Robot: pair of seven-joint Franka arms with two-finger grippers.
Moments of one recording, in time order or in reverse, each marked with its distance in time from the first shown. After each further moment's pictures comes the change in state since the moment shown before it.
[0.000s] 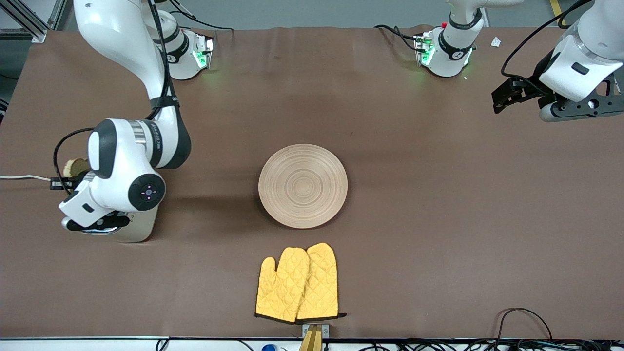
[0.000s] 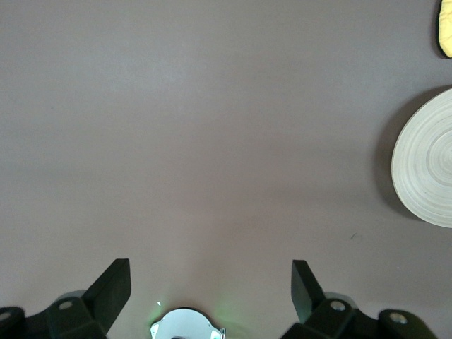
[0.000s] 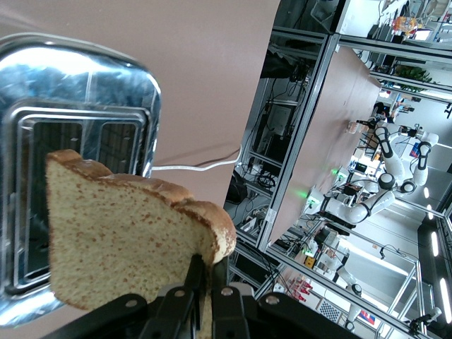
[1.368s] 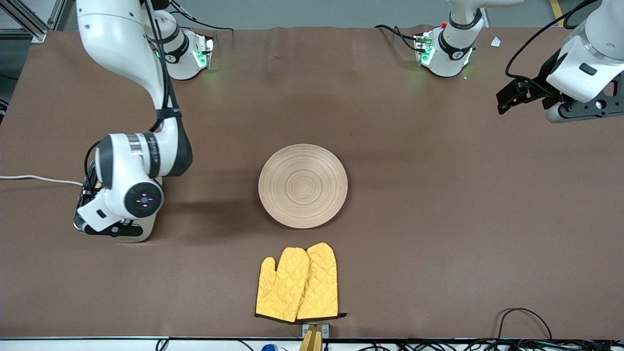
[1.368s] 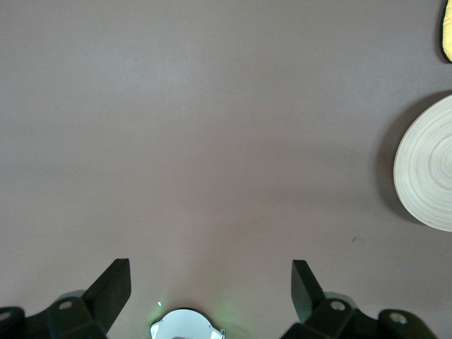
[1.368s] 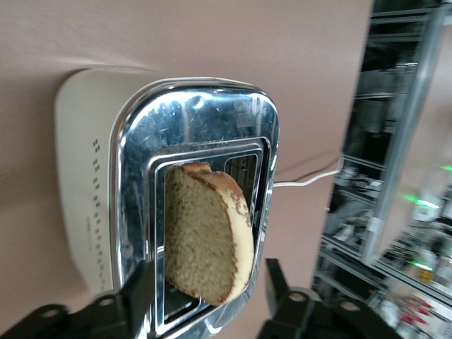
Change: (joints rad) left arm 0.006 0.001 0.006 0.002 0.000 -0.001 0.001; right arm -0.041 -0.001 -0.003 -0.060 0.310 0.163 0.114
